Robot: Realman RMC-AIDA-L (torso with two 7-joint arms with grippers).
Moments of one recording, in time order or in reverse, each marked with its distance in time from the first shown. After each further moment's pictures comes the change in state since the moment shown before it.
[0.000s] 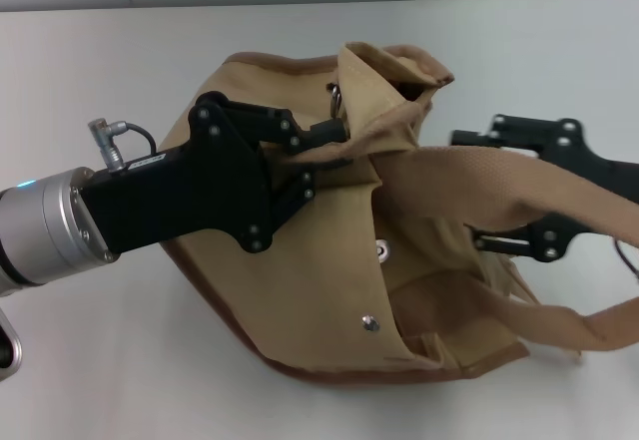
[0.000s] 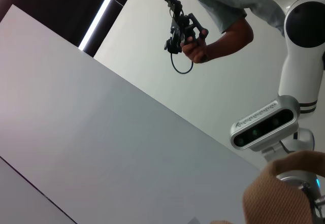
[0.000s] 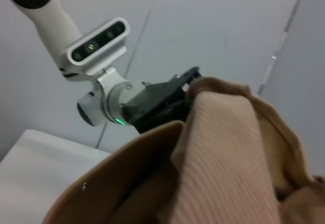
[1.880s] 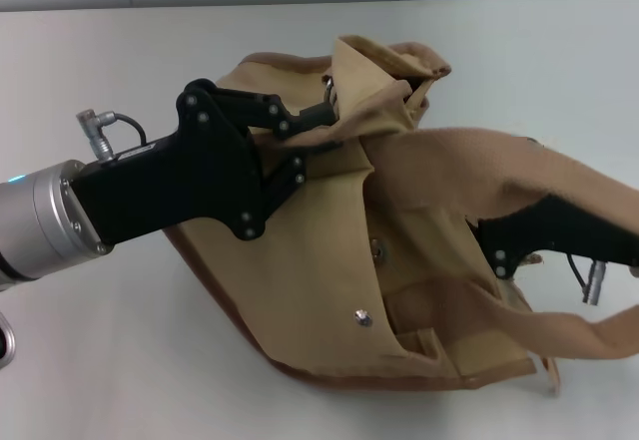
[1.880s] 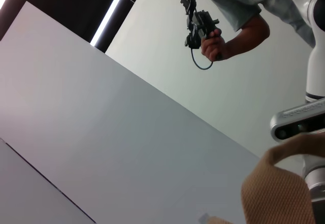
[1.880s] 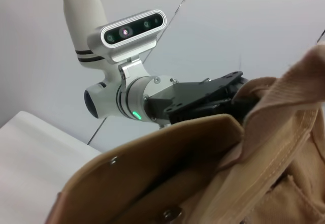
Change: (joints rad) left arm 0.007 0.003 -0.002 0.000 -0.032 -0.002 -0.013; right arm -0.056 -0.008 -0.282 0.078 0.255 0.137 -0.297
